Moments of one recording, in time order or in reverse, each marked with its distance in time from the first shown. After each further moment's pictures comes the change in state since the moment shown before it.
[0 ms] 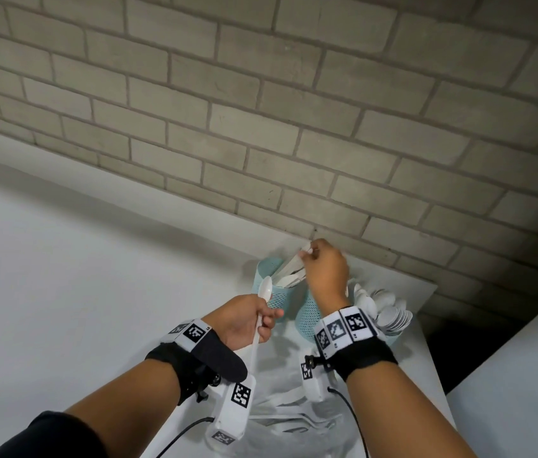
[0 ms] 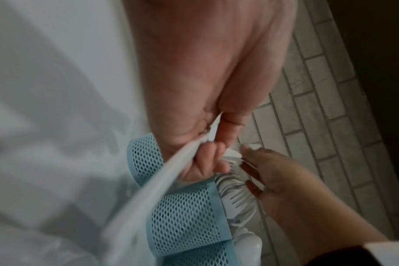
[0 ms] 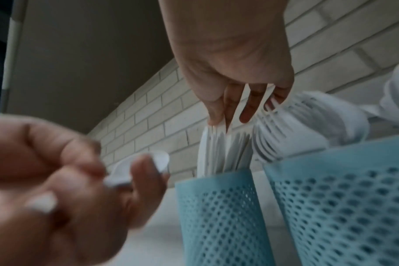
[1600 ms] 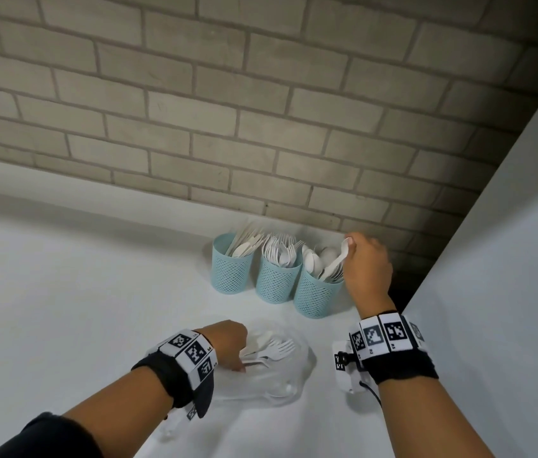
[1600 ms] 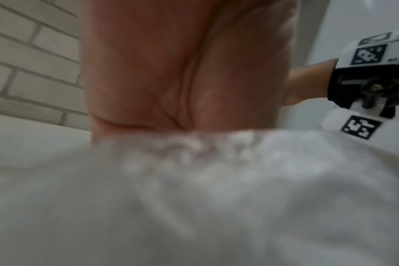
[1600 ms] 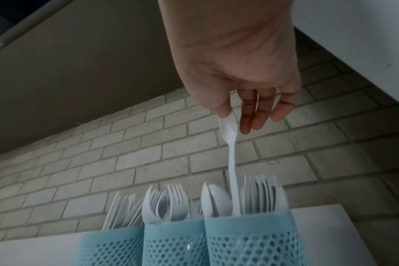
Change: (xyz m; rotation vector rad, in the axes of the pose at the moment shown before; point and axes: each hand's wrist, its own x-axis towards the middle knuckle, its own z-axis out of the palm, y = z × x) left_hand -0.021 -0.071 0.025 2.104 -0.125 0.054; right_hand -0.062 0.076 -0.126 -0.351 0.191 0.073
